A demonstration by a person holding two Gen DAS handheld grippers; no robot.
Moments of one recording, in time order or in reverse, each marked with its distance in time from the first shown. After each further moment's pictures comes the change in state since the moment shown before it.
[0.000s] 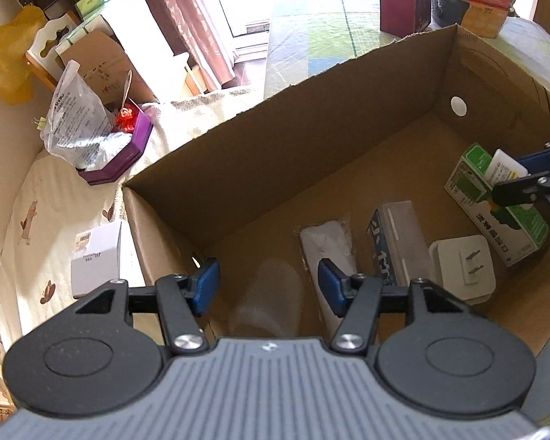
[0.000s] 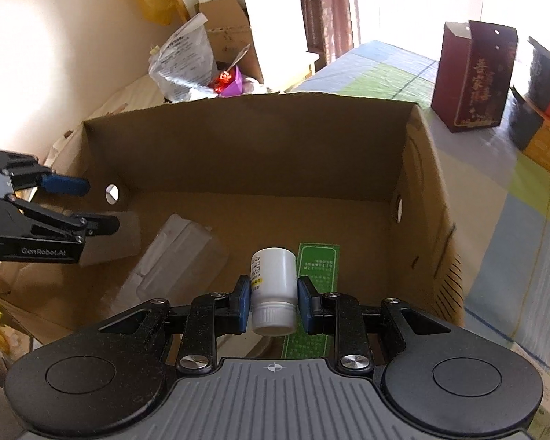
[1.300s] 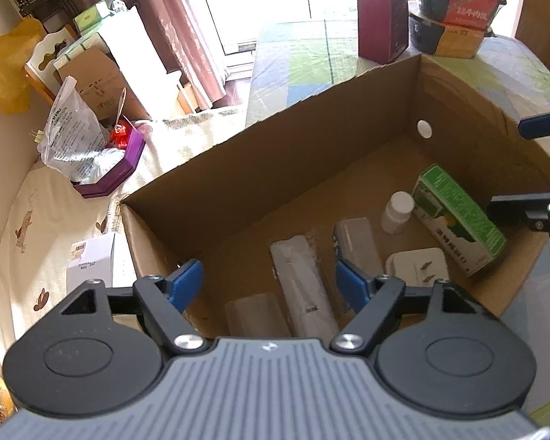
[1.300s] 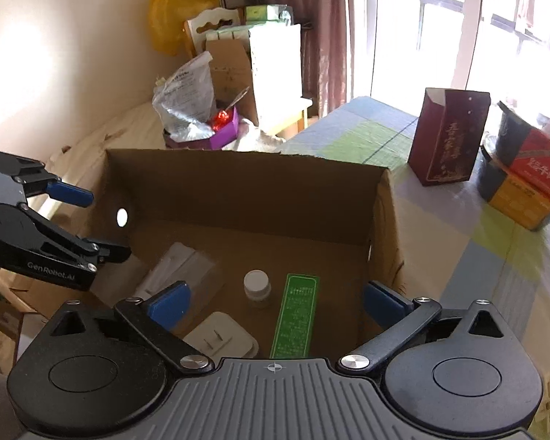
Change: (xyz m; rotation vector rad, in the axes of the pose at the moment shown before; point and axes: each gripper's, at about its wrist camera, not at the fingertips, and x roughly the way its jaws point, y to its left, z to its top) left arm -0.038 -0.012 0.002 -0.015 -0.060 -0.035; right arm -0.061 0.014 -0.010 -0.052 -0.140 -0.063
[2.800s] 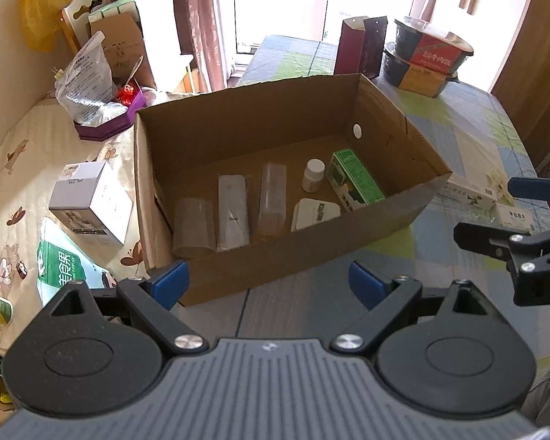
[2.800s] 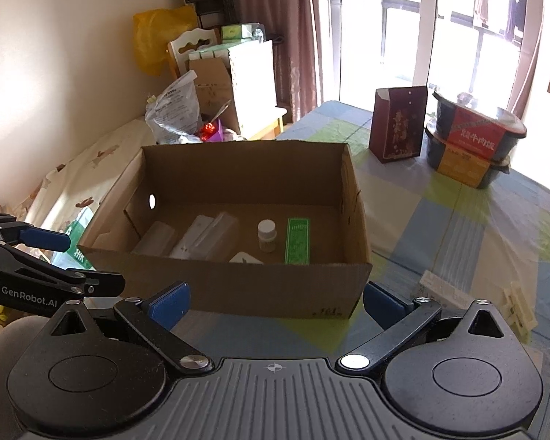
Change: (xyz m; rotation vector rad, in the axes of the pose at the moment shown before) left arm -0.122 -0.048 -0.080 -0.247 -0.035 -0.093; right arm -0.118 0.044 -0.064 0.082 -0.046 -0.070
